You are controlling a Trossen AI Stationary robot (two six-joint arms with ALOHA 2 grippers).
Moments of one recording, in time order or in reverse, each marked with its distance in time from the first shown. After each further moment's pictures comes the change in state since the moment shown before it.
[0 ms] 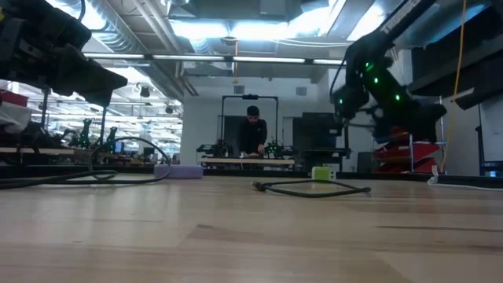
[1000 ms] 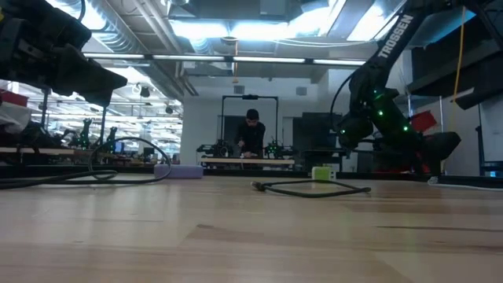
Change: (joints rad) left arm 0.000 0.000 0.000 0.000 0.003 0.000; right arm -0.018 0.068 -0.176 0.322 -0.095 -0.310
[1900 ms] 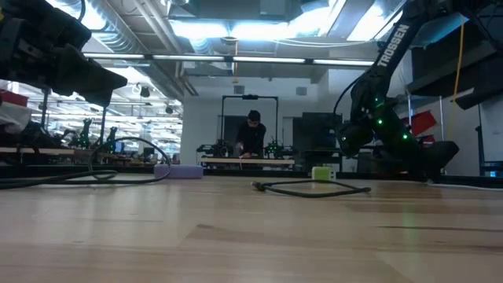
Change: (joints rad) left arm 0.000 0.000 0.000 0.000 0.000 0.000; right arm -0.053 0.050 0.002 0.061 -0.008 -0.007
